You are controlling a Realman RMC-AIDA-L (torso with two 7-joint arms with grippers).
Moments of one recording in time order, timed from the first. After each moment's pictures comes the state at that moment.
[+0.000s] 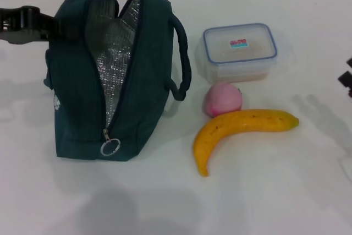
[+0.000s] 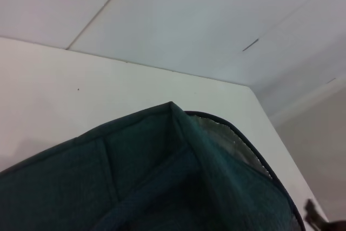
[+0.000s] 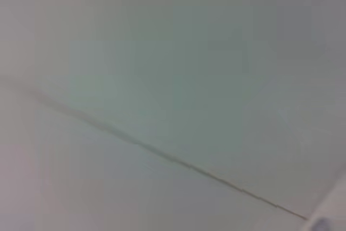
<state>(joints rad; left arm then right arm) -0.57 -1.91 0.67 1.10 2.07 1.83 -2.55 0.32 2.01 -0.97 -0.05 -0.97 -1.62 1.62</state>
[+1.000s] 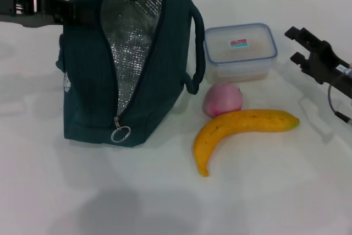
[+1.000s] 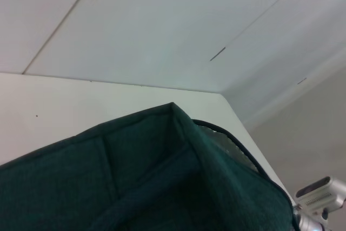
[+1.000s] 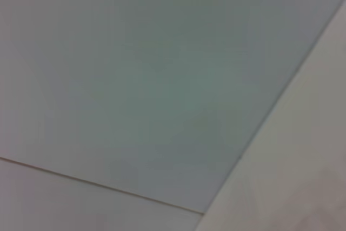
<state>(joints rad) -0.60 -1.92 0.68 1.11 2.02 1.83 -2.53 0.63 2.03 -0.98 0.00 -0.96 -1.09 1.76</state>
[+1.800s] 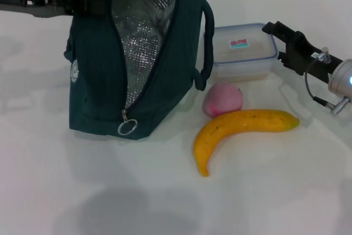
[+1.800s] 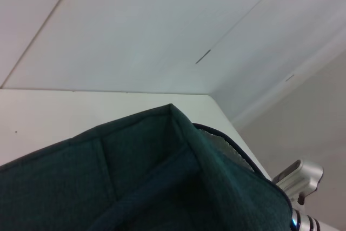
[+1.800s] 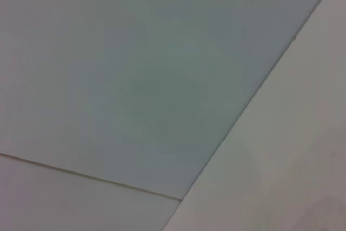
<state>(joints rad) -0.64 -1.93 0.68 1.10 2.02 1.82 -2.51 0.78 2.03 -0.98 0.07 -0.97 -0.94 1.78</state>
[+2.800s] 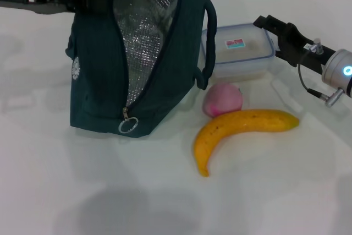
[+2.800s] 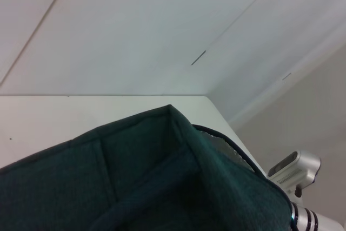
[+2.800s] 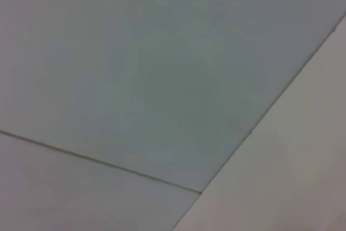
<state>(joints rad) -0.65 -1.93 0.68 1.10 2.02 1.82 -2.50 0.81 2.03 -0.98 0.06 -1.00 -0.94 1.79</state>
